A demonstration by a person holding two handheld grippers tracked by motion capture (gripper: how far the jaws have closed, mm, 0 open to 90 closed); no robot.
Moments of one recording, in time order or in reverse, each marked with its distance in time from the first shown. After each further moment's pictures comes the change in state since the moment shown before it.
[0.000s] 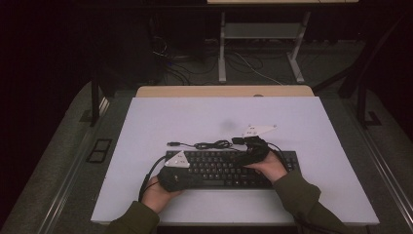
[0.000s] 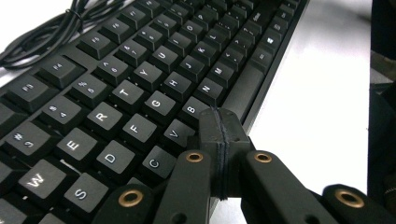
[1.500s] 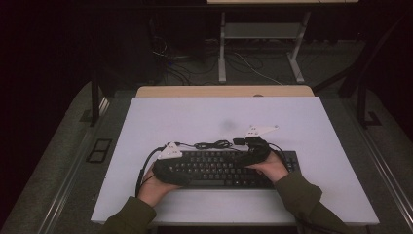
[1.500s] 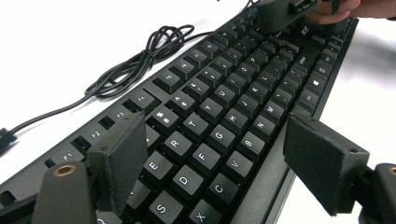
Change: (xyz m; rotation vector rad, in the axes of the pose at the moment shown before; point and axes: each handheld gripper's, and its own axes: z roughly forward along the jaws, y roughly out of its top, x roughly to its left) left arm 0.017 0.007 -0.014 -0.137 0.139 -0.050; right arm -0.003 -0.004 -0.003 0.002 0.005 0.011
